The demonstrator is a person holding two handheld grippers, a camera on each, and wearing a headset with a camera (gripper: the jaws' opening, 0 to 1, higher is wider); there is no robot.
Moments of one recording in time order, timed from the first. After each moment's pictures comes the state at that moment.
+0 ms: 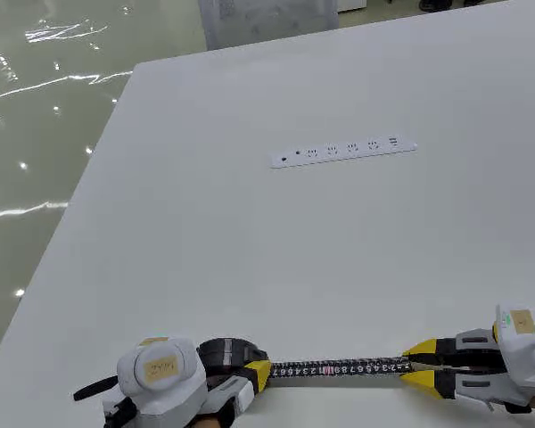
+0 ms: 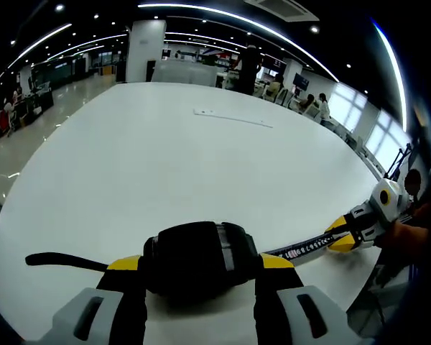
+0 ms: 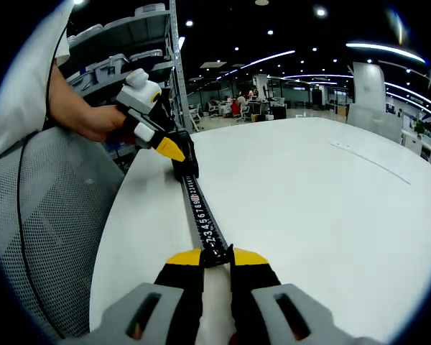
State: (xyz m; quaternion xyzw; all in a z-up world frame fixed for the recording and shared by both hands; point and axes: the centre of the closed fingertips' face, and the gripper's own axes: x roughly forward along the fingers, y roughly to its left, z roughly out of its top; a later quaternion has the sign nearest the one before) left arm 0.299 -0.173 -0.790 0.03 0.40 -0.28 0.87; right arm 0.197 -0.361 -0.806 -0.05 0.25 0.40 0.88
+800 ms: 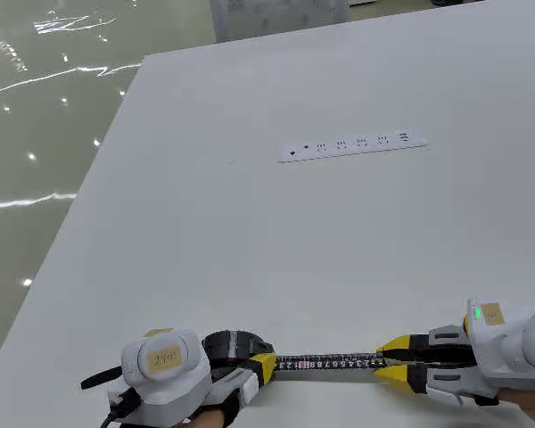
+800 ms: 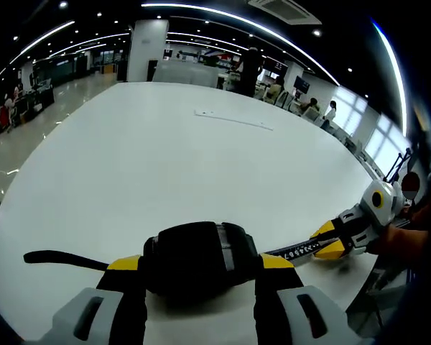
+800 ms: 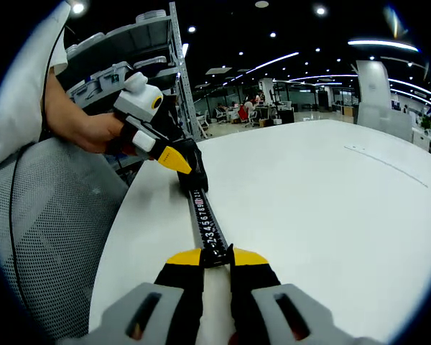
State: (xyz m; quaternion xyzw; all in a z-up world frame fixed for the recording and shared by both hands) left arm 0.299 -0.173 -0.790 0.01 0.40 -0.28 0.87; right arm 0.216 -0.323 -0.806 -0.02 0.24 0.42 0.87
